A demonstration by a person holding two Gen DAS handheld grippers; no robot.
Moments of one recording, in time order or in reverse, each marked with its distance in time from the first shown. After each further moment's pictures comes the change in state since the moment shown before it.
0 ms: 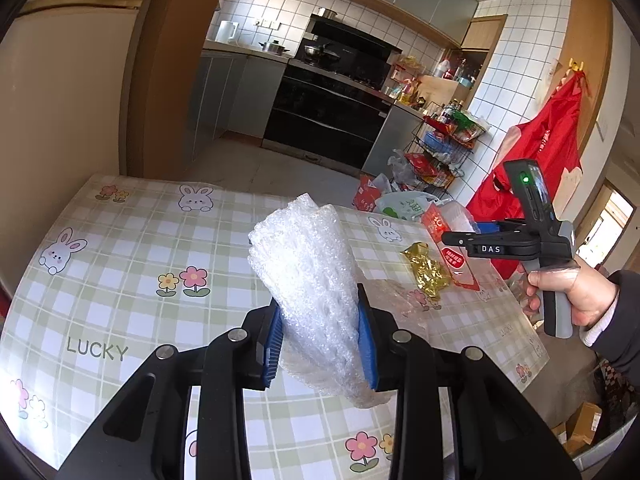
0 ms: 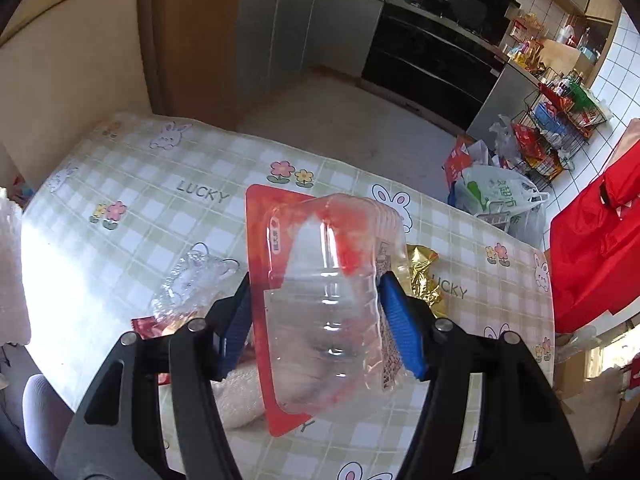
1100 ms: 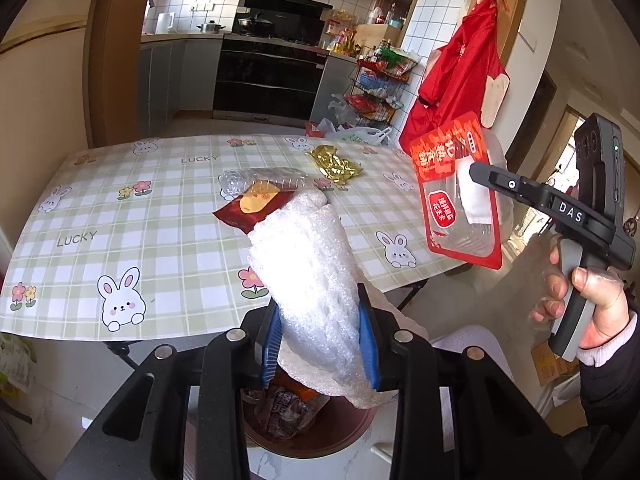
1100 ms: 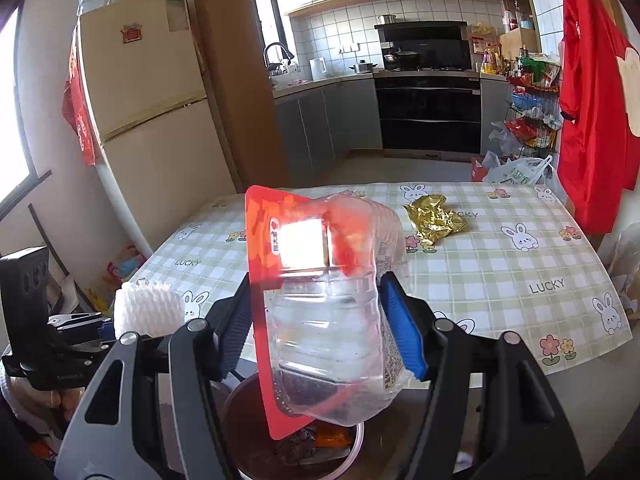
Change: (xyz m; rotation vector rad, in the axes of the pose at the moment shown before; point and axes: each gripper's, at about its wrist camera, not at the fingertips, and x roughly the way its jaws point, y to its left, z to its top) left arm -0.120 -0.129 -0.162 0.179 0.148 -0.082; right arm -0.236 0.029 -0.255 0.262 -0.375 0.231
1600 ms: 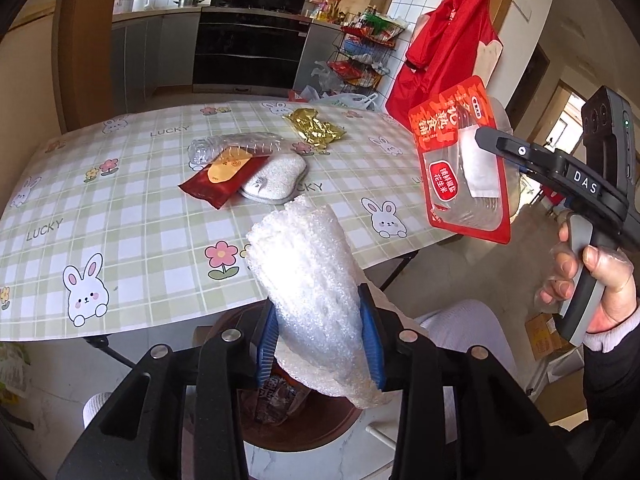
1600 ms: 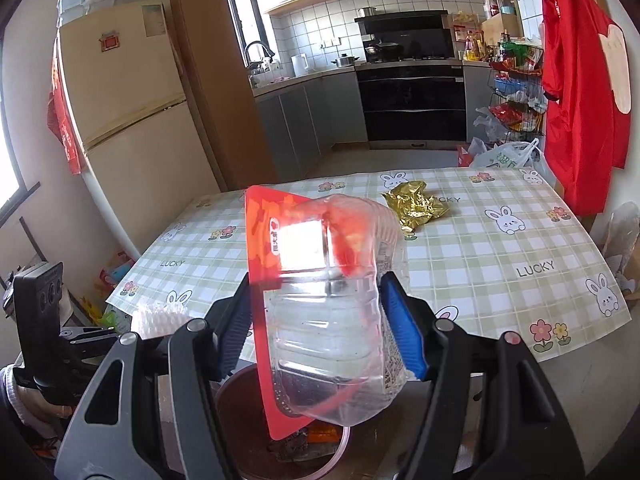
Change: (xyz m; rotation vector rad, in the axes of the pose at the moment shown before) left arm 0.051 -0.010 -0.003 0.032 0.122 -0.045; right arm 0.009 -0.032 -0.007 0.064 0.019 -0.031
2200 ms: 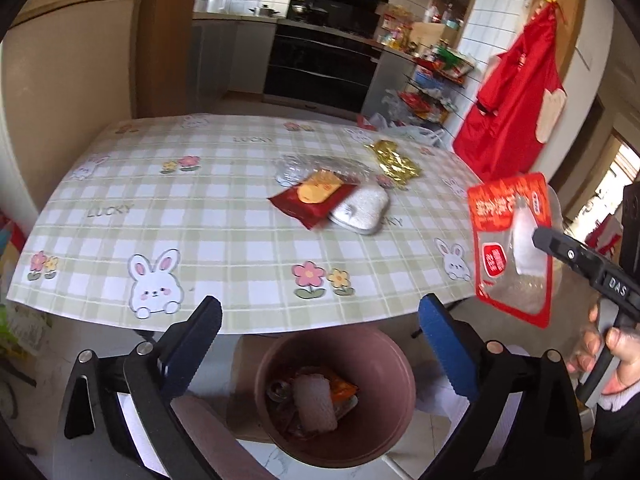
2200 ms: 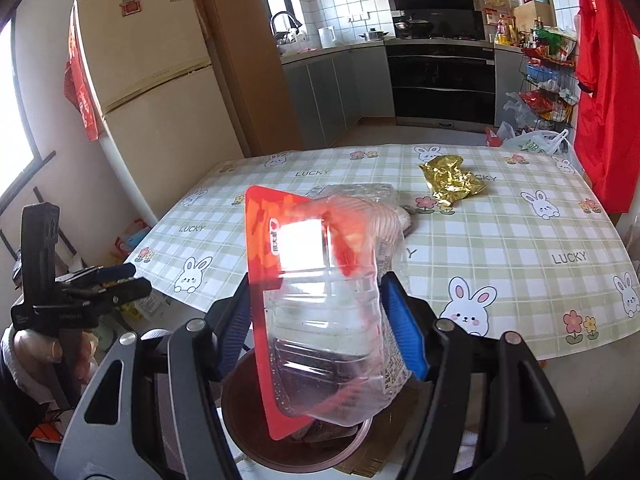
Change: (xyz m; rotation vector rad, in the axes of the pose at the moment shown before) left arm -0.028 0.062 0.006 -0.176 -0.107 0.223; right arm 0.032 0.031 -0.019 -0.059 0.111 0.083
